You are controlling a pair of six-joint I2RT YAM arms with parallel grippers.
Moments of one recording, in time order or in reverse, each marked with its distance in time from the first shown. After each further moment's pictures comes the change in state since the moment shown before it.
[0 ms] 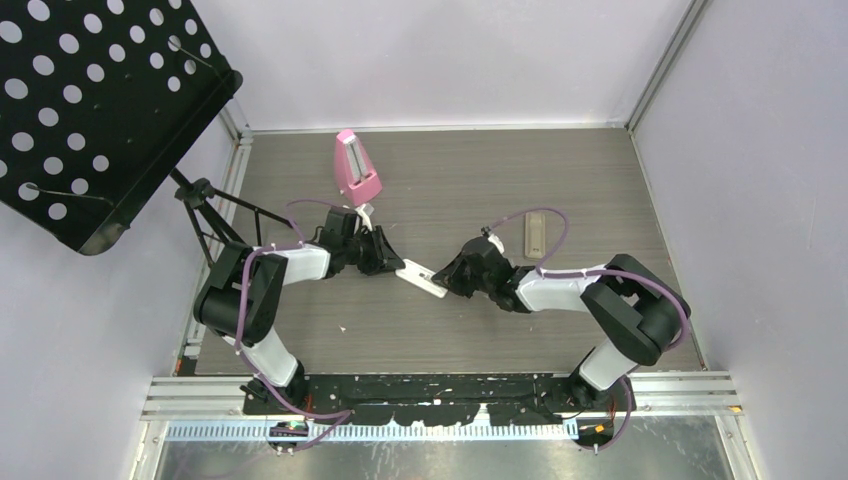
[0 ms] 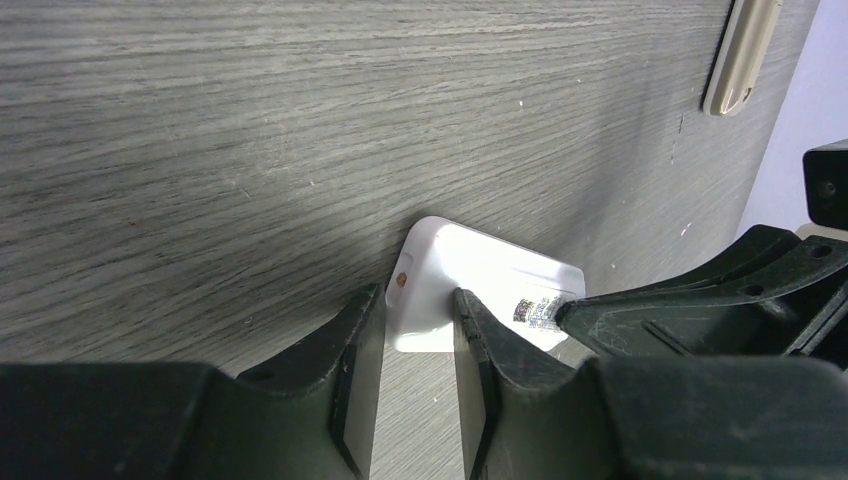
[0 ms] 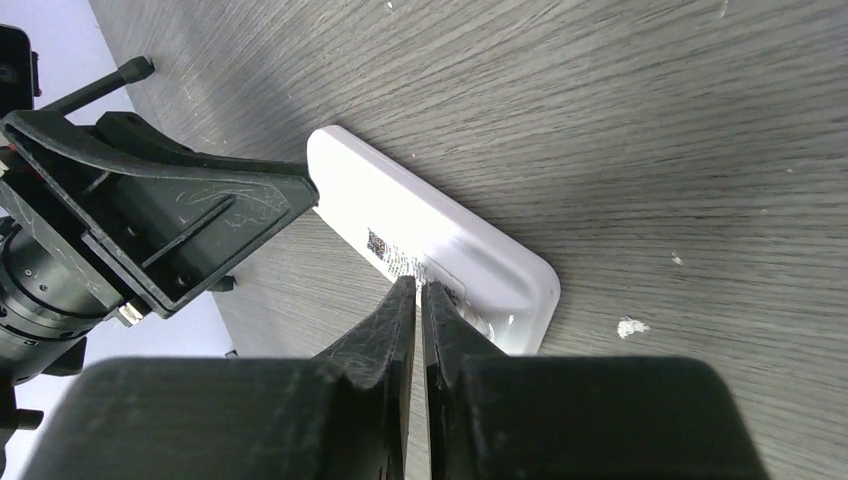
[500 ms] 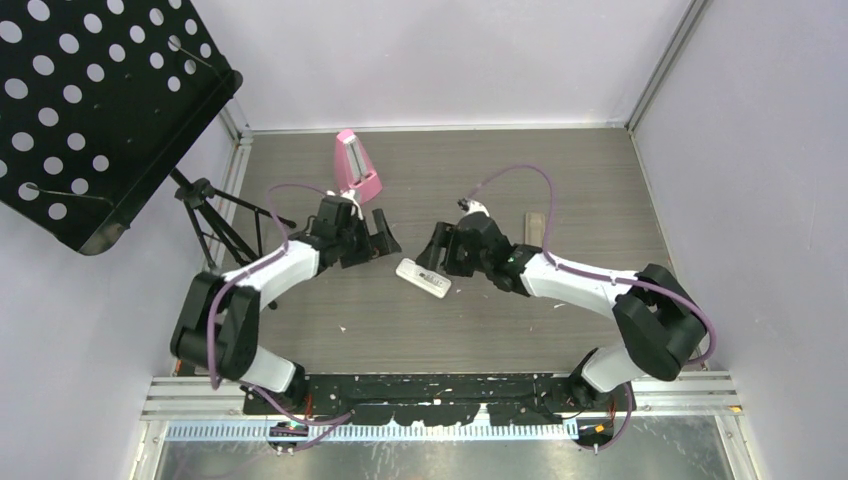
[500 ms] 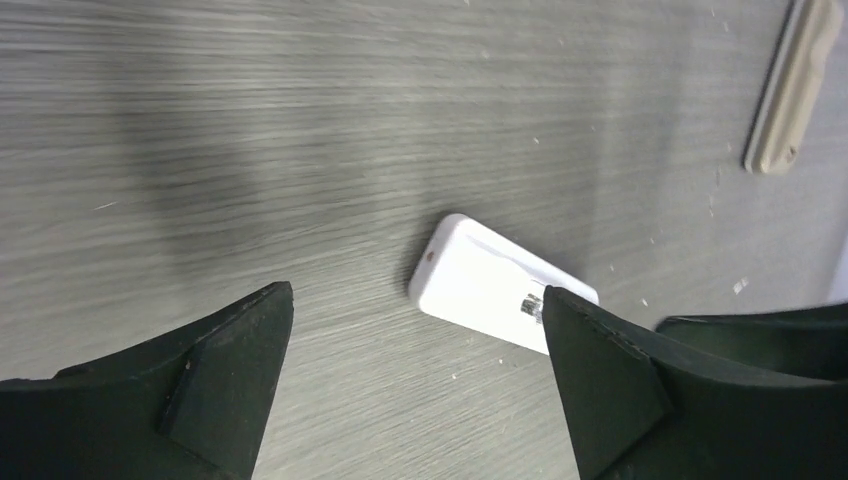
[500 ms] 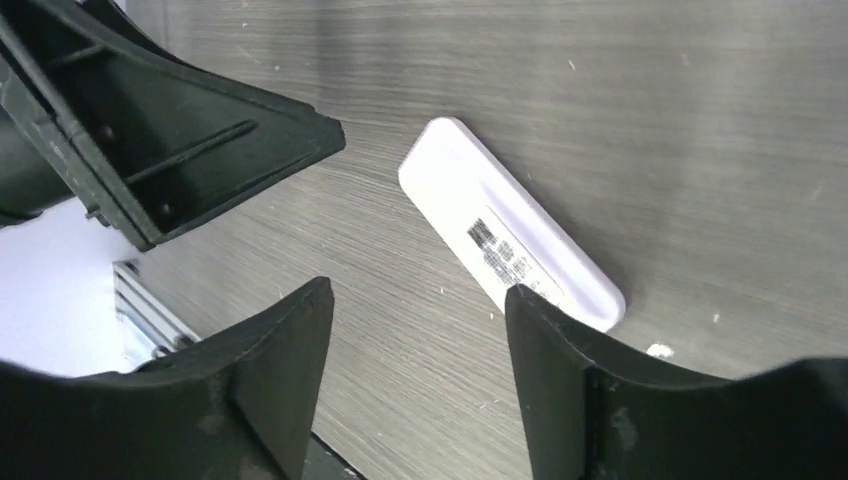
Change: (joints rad) left arm -0.011 -0.156 0.075 -0.235 -0.200 0.058; right arm 0.001 -0.102 0.158 -0.214 -0.051 -0.370
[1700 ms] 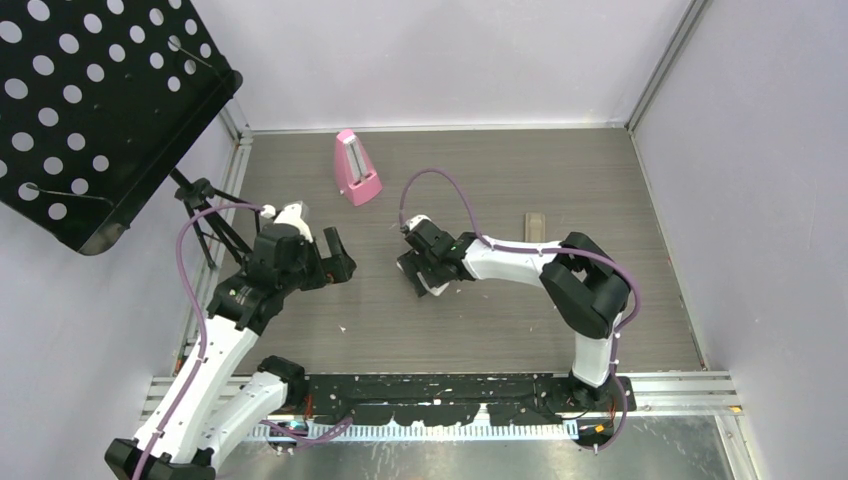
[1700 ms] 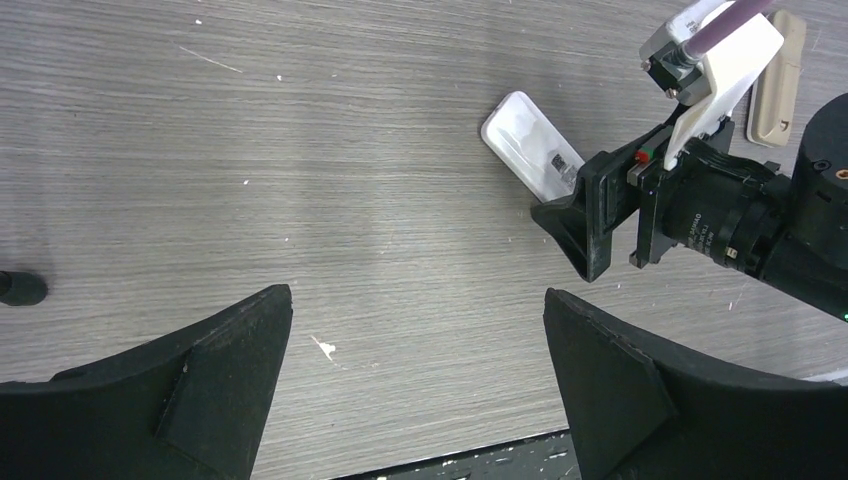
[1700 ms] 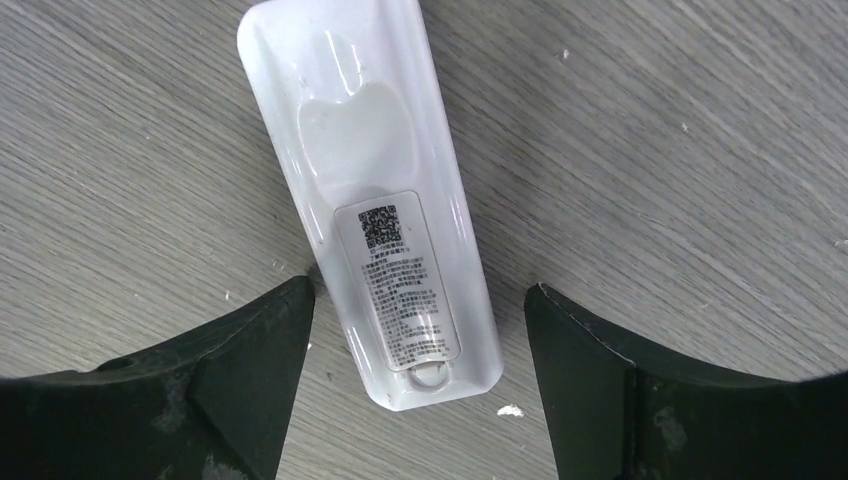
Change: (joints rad) left arm 0.000 -0.760 0.034 -0.645 -0.303 0.109; right arm 0.124 0.375 0.392 -0.422 0.191 -0.653
